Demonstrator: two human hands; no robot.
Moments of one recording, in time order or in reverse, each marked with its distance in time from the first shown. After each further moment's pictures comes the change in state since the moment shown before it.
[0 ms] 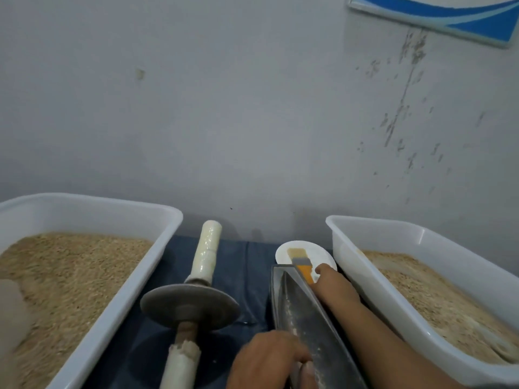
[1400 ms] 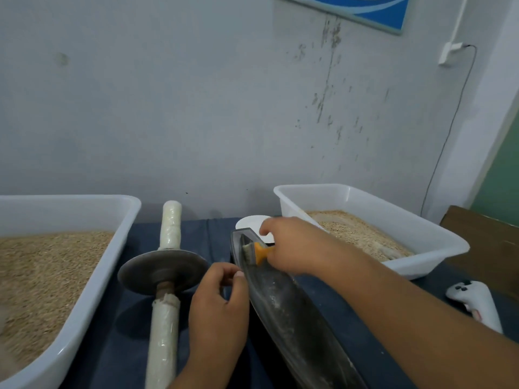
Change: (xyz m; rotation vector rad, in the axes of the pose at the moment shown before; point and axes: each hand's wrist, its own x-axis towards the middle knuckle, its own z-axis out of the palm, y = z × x) left_hand -0.012 0.004 -0.018 -0.864 -0.163 -0.546; right_hand -0.178 -0.053 -0.081 -0.350 0.065 -0.376
